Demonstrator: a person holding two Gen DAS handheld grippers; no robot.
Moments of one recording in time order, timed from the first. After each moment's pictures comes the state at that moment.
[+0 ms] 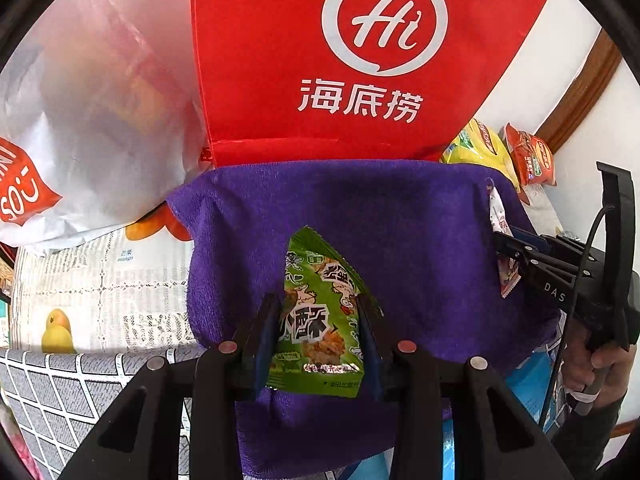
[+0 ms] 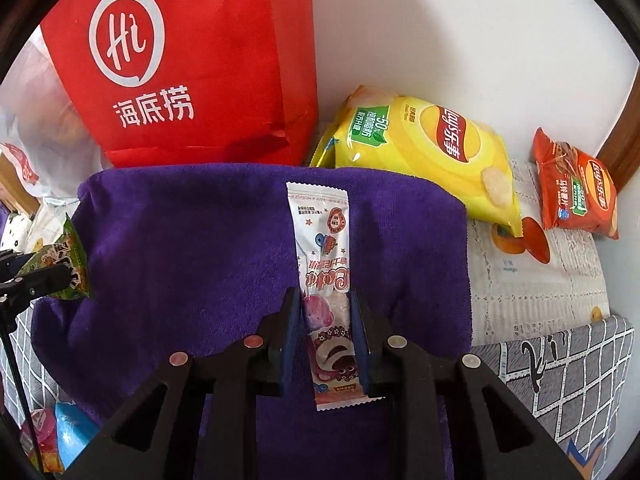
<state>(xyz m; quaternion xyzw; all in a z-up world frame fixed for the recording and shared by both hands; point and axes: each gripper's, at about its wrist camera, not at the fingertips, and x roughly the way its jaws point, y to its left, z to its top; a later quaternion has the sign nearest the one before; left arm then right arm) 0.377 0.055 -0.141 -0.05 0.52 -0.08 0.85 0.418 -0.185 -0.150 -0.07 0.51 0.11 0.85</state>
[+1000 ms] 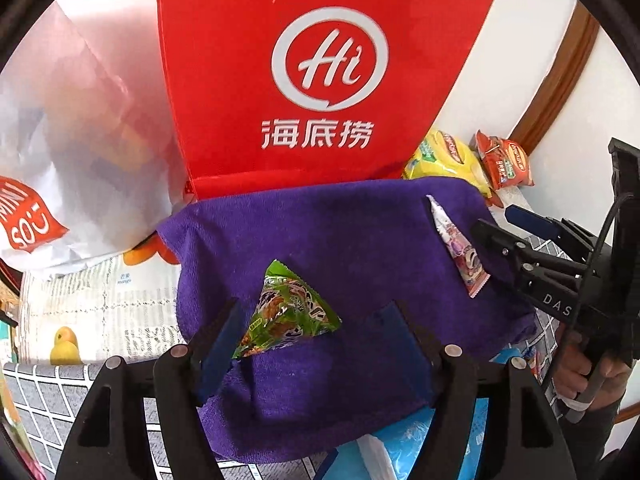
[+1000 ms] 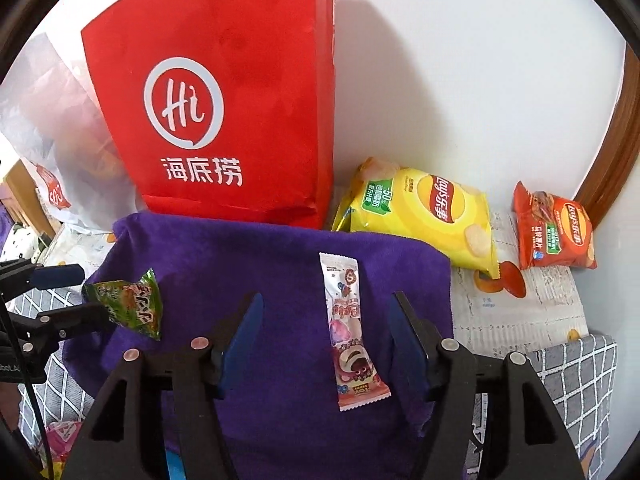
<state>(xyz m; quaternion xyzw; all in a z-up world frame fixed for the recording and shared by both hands) 0.357 0.041 -0.108 -0.03 0.48 -0.10 0.87 0.391 -0.173 -0.100 -0.07 0.43 0.11 0.89</state>
